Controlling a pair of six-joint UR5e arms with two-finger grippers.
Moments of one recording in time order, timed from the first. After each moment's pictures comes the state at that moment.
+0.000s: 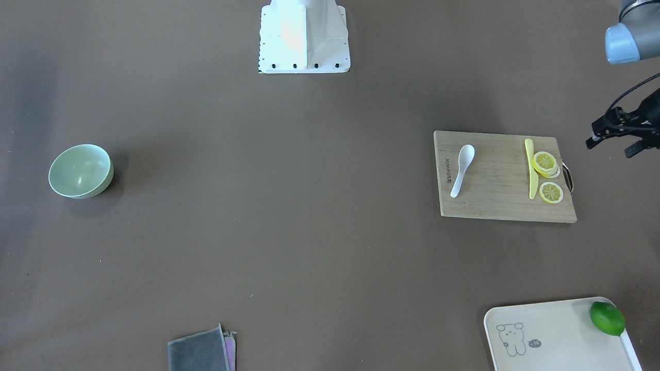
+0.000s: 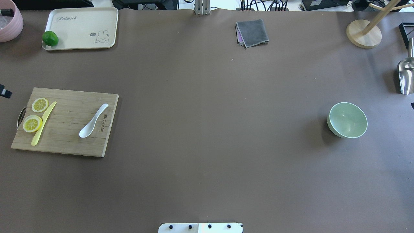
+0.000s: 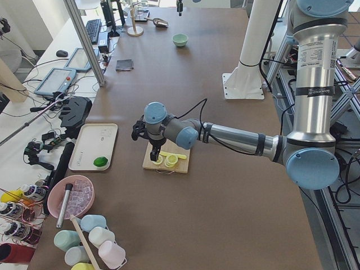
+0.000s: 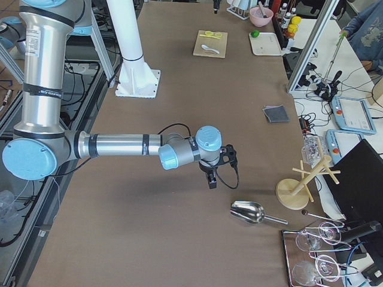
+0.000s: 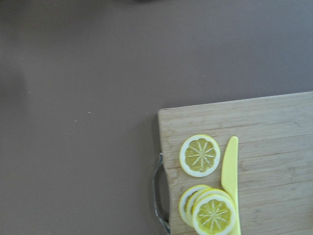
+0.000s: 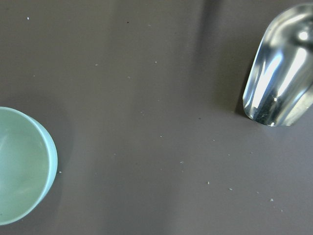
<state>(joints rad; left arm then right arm) -1.21 -1.56 -1.75 -1.92 -2.35 -0.42 1.33 -1.69 1.71 -1.26 2.38 0.18</state>
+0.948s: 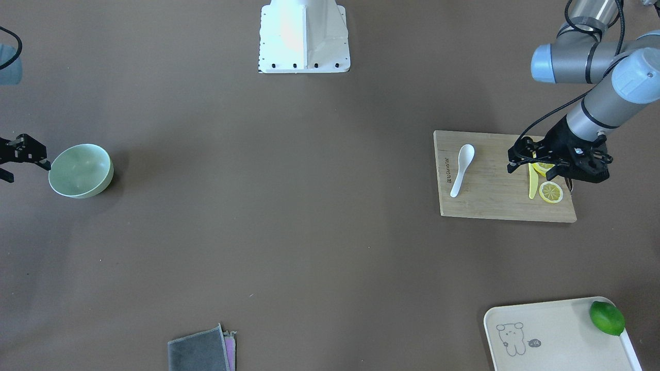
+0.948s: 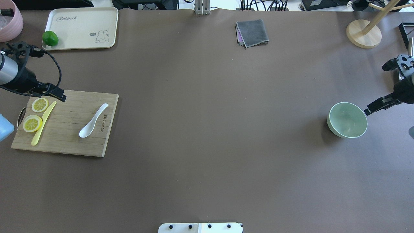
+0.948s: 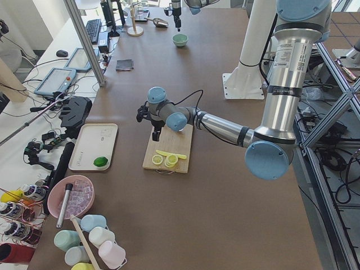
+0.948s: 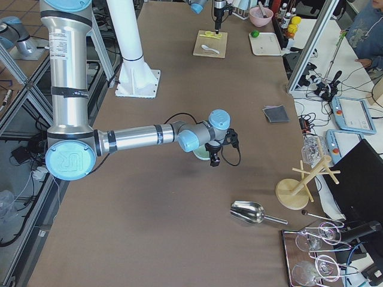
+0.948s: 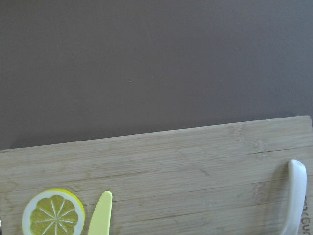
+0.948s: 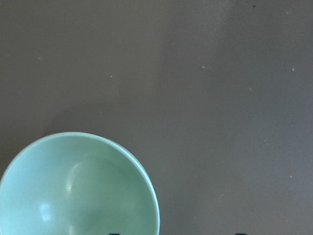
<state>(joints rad) -1.01 -1.70 -1.70 -1.95 -2.23 -0.63 1.10 -1.58 1.68 -1.26 2.33 0.30</state>
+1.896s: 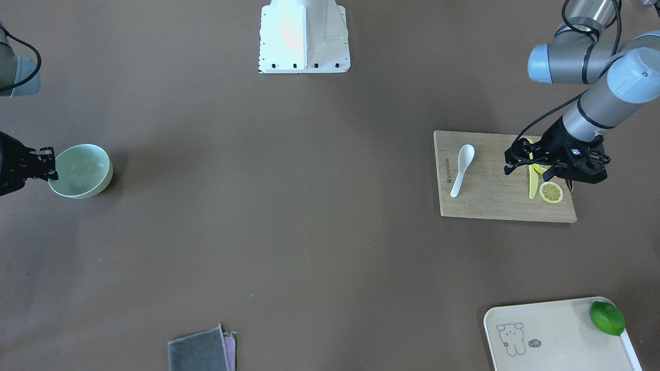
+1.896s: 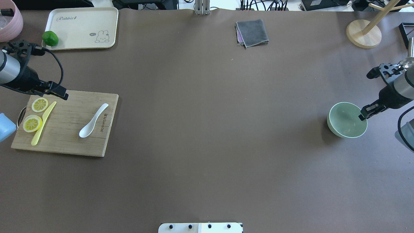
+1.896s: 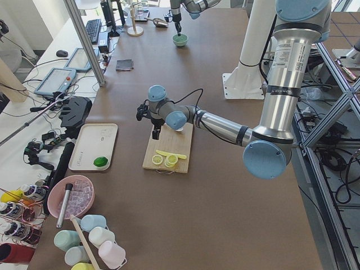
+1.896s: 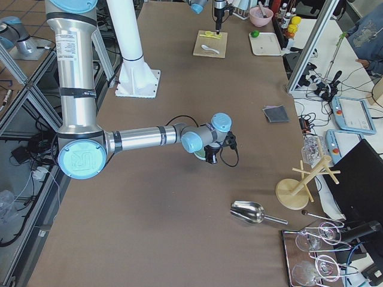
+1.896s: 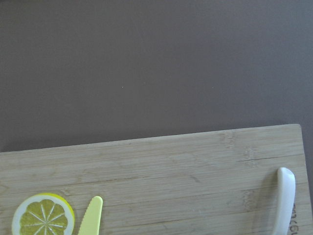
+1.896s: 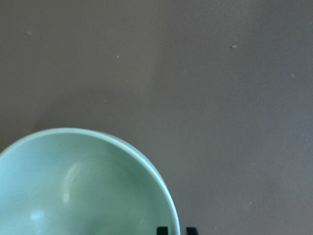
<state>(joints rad) -0.99 -1.71 -1.71 -1.95 -2.19 -0.68 1.05 -1.55 1.63 -1.26 2.33 0.31</state>
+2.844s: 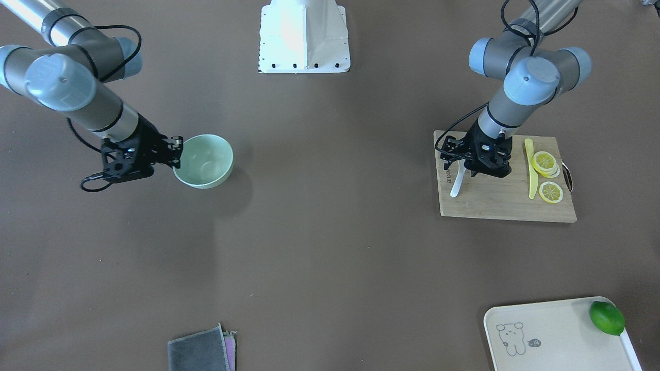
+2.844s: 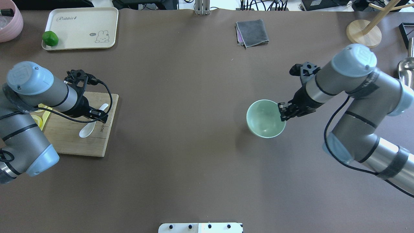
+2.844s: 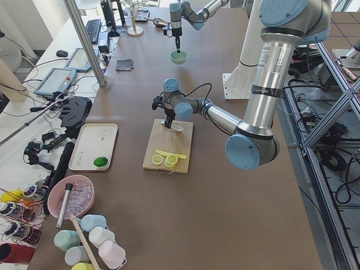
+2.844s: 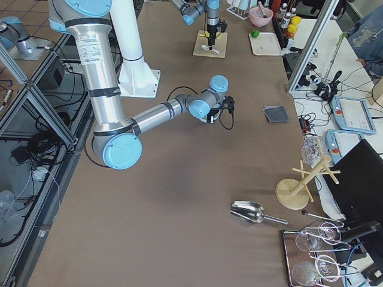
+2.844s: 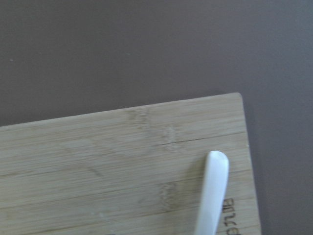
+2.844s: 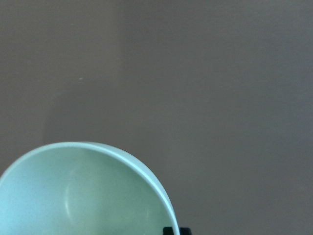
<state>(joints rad) -0.74 -1.79 -1.71 -1.95 -2.04 -0.75 0.74 -1.25 1.74 -1.26 2.21 1.03</state>
